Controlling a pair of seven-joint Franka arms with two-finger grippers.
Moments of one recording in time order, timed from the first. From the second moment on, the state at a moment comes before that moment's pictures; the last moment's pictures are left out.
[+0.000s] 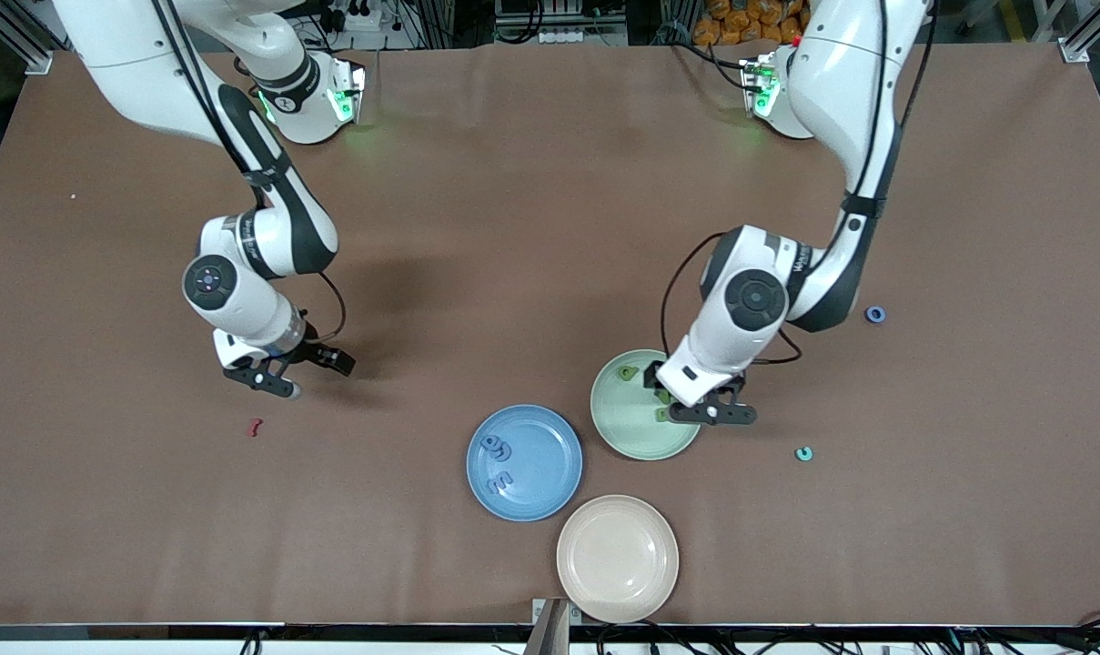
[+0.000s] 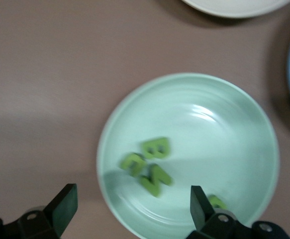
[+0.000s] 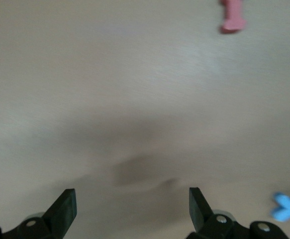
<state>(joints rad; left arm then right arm) -0.54 0.62 0.09 -1.66 -0.09 2.37 -0.35 0.17 0.43 0.01 -2.15 0.04 2.61 0.47</state>
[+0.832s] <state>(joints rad) -0.01 0.62 -0.09 -1.65 0.08 2.37 -0.19 0.01 0.38 0.00 -2.30 0.04 2.61 0.28</state>
